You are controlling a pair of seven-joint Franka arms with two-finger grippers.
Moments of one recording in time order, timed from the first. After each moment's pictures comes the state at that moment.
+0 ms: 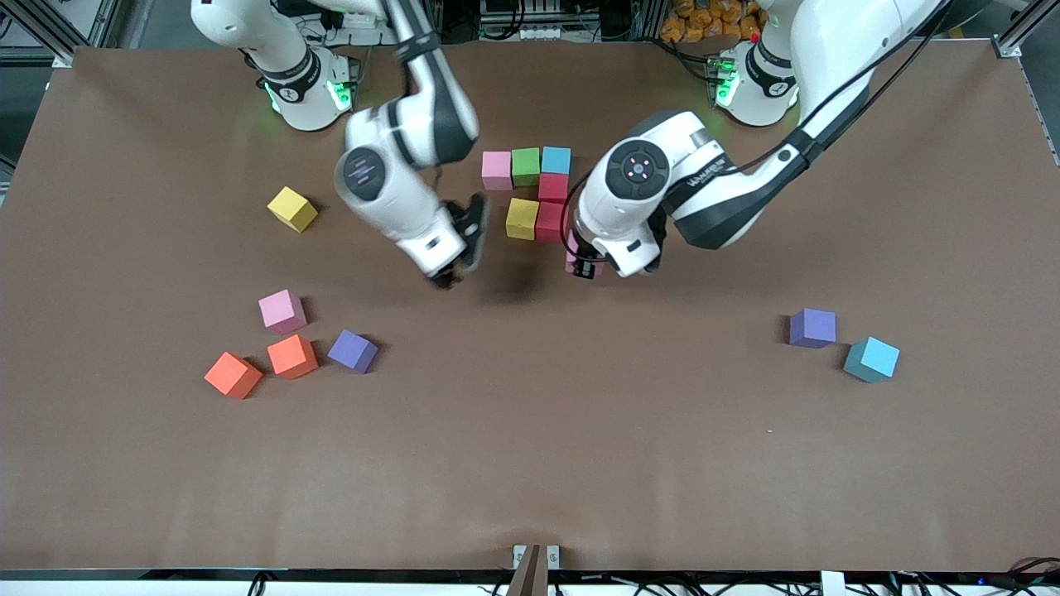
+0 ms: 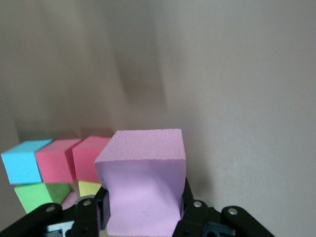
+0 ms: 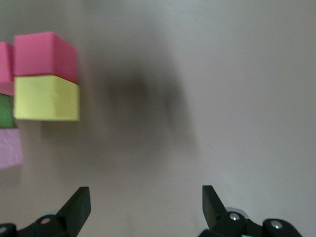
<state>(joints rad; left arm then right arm) 0.11 0.64 -1.01 -1.71 0.36 2.04 -2.39 1.37 0.48 -0.94 -1.94 0.75 2.12 -1.27</state>
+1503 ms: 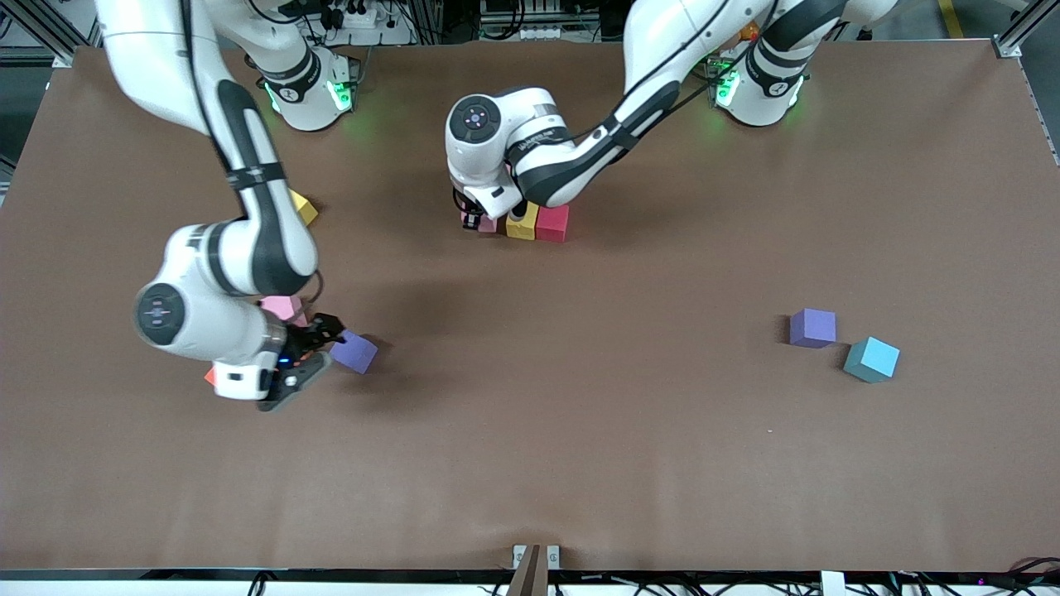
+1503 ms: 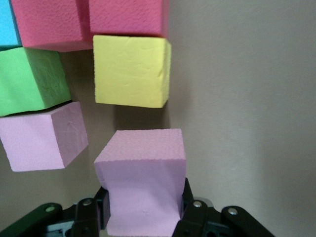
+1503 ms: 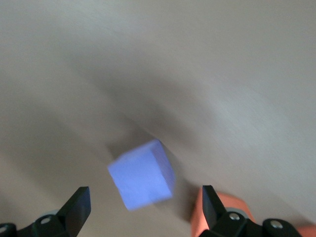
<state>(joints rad) -0.63 0.79 -0.56 -1.49 0.24 2.21 -2.62 0.47 0.56 -0.29 -1.66 0.35 2.13 -0.69</state>
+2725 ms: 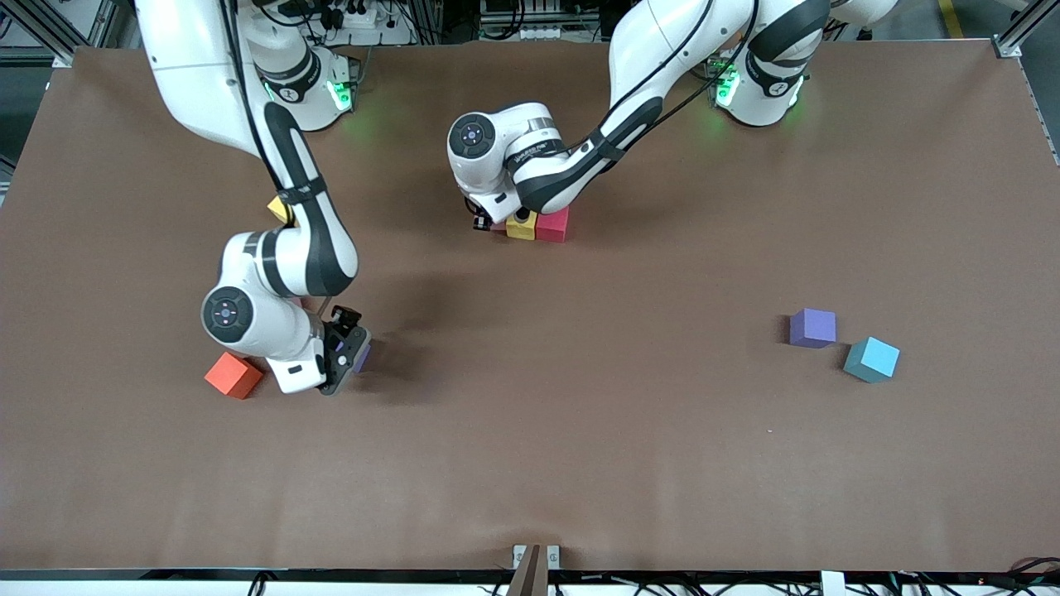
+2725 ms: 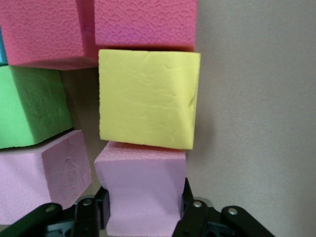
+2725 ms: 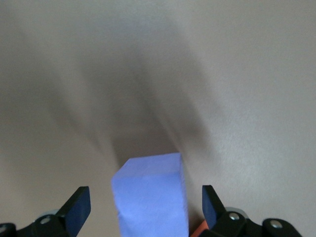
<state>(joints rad) -0.65 0.84 -0.53 -1.53 0.25 2.22 -2.63 0.49 0.58 -0.30 -1.76 0.34 2.20 -1.04</state>
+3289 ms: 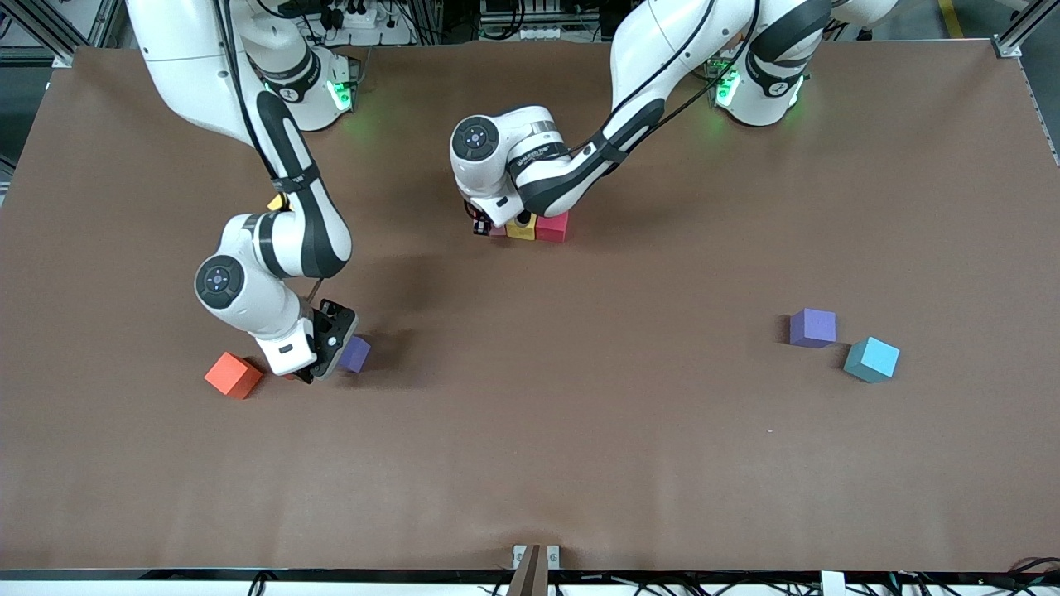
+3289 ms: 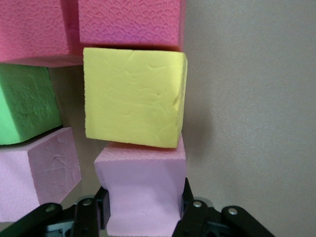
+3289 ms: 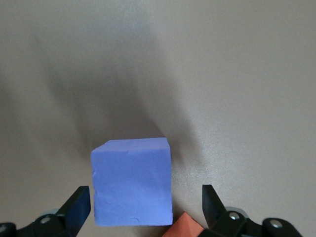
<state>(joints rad) -0.65 0.84 -0.52 -1.53 0.25 2.24 -2.63 0.49 0.53 -0.29 -1.95 0.34 2.51 -1.21</state>
